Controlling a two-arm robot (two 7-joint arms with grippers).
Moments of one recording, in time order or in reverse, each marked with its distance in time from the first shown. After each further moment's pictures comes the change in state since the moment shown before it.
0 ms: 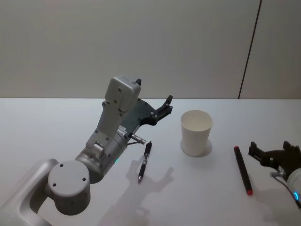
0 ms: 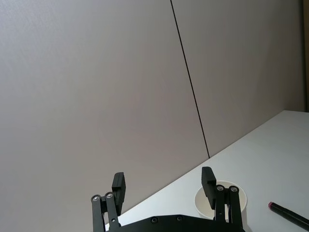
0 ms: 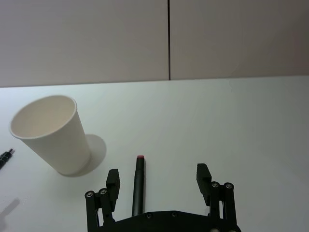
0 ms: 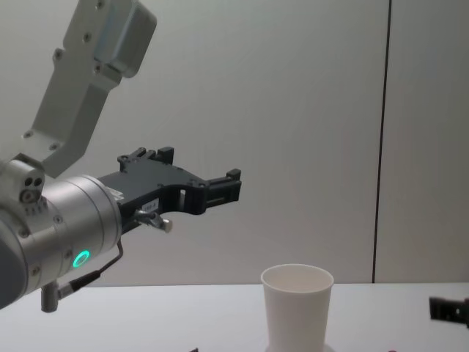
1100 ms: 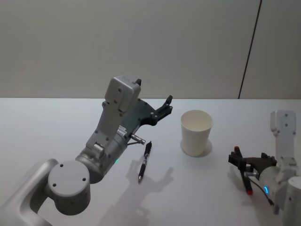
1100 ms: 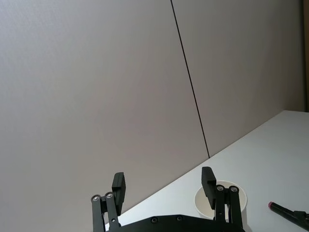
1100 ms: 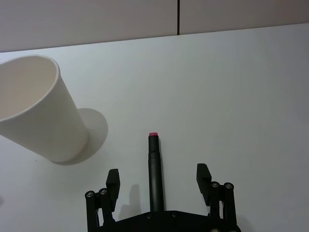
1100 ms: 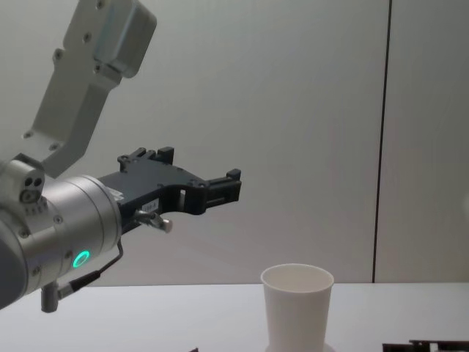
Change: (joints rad) left arm 0.000 0.000 0.000 0.000 0.000 0.000 0.000; right arm 0.150 -0.135 -0.032 0.257 -0.018 0.077 -0.039
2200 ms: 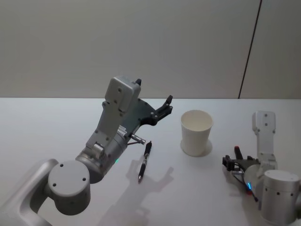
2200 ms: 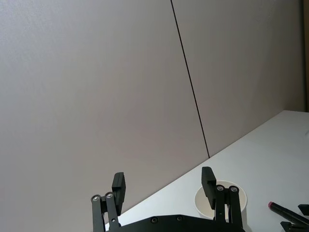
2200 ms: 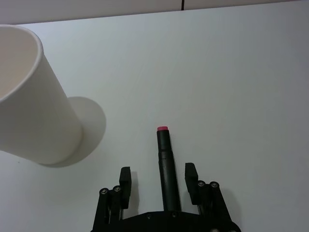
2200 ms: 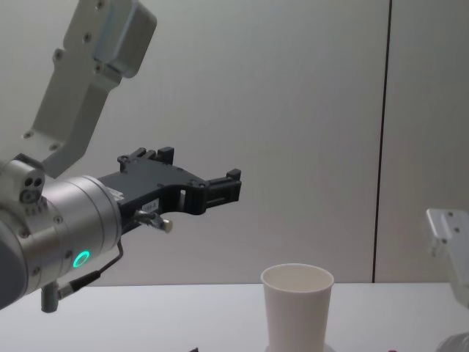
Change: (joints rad) left arm 0.000 0.000 0.000 0.000 0.000 0.000 0.000; right arm 0.105 -0.084 -0.016 0.188 -0.043 0.010 -0.050
